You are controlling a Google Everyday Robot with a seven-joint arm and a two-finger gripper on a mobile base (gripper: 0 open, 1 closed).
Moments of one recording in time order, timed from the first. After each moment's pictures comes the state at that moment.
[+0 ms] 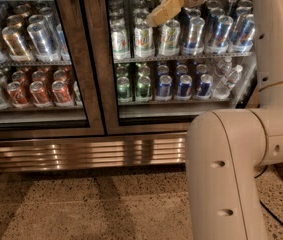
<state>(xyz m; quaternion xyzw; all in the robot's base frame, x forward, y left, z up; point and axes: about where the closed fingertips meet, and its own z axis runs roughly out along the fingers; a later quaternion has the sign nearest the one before) 0.721 -0.030 1.021 -0.58 0.56 0.33 0.48</state>
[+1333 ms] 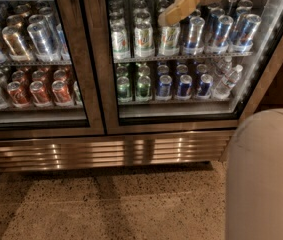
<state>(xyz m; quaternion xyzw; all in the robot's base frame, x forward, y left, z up) 0.688 -0.052 1.042 -0.59 0.55 0.31 0.50</state>
